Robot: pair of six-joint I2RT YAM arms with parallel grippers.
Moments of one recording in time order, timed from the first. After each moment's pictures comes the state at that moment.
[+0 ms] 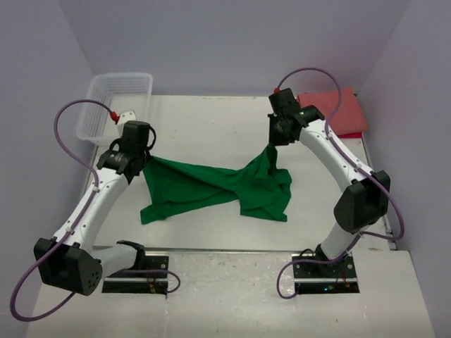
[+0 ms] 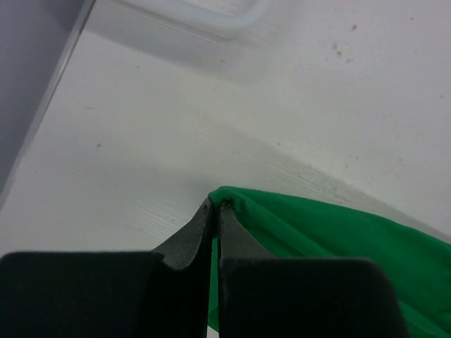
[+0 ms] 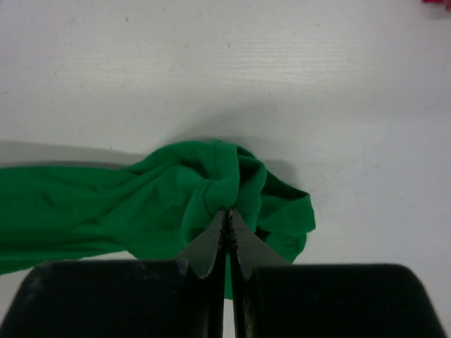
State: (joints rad) left arm -0.28 1.17 1.07 -0.70 -0.53 -0.46; right arm 0.43 1.67 1.62 -0.94 0.20 0.41
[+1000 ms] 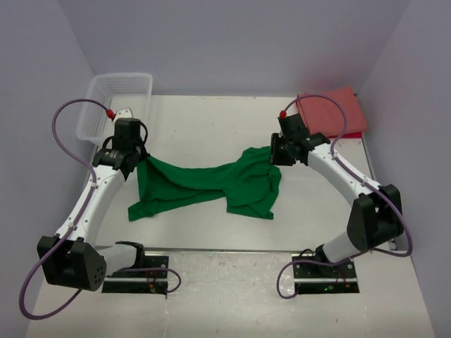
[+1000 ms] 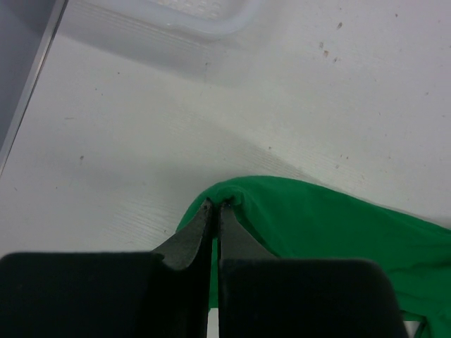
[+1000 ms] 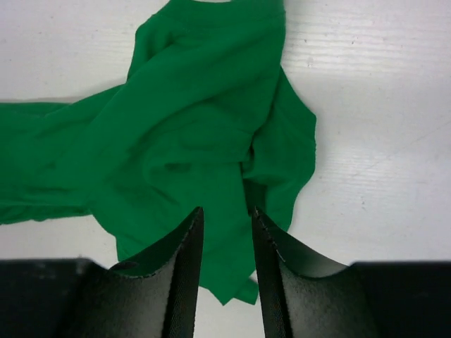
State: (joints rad) left arm -0.14 1.20 1.07 -0.64 -0.36 -0.38; right arm 0.38 1.55 1.24 -0.68 0.01 0.43
